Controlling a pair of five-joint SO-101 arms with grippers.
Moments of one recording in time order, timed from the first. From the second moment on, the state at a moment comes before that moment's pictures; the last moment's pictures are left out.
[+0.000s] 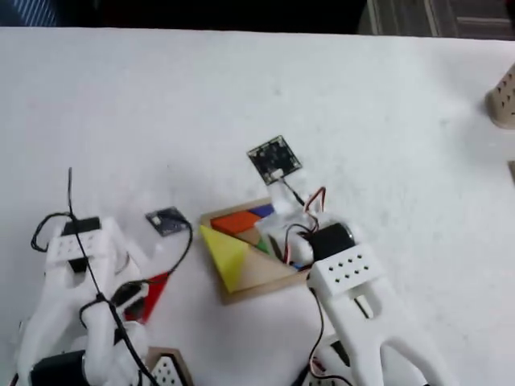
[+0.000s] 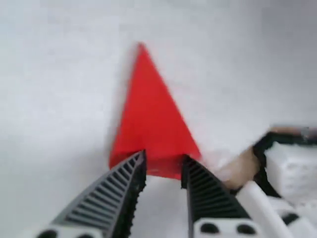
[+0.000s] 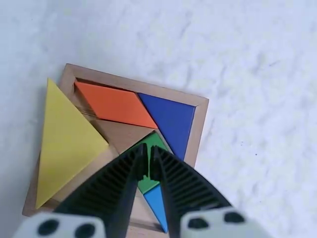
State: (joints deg) left arm -17.9 -25.5 64.1 73.9 -59.9; right arm -27.0 -39.3 54.2 51.1 8.8
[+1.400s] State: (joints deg) left arm -17.5 -25.9 65.1 77.1 -53.9; right arm -27.0 -39.3 54.2 51.1 8.8
